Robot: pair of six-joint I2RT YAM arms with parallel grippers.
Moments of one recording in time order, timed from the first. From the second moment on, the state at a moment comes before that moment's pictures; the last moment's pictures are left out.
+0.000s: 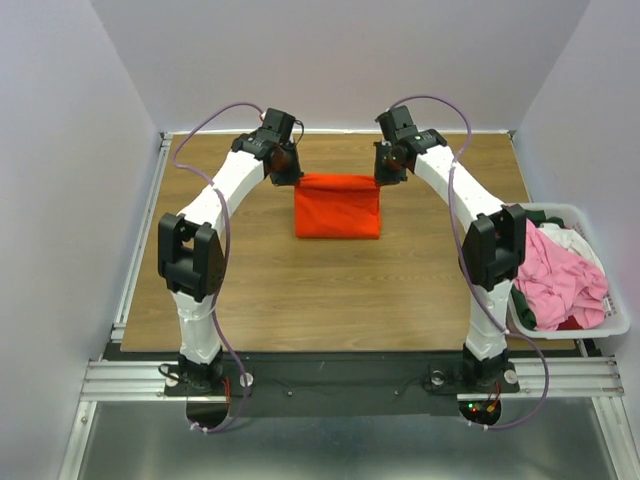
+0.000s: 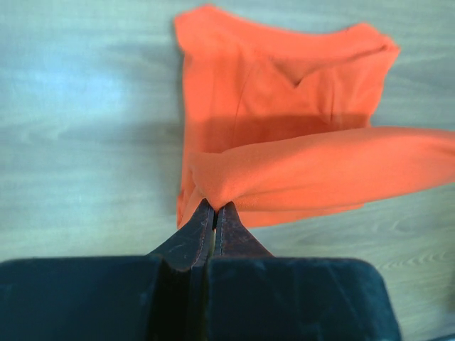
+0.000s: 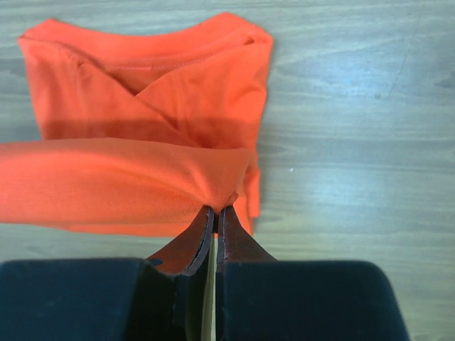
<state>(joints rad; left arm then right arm) -0.40 1.92 1.81 -0.79 -0.01 -0.52 0.40 2.02 1.94 -0.87 0.12 0.40</state>
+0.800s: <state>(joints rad) -0.32 2.20 1.95 -0.65 0.04 -0.44 0.32 2.33 2.16 -0.87 0.09 0.38</state>
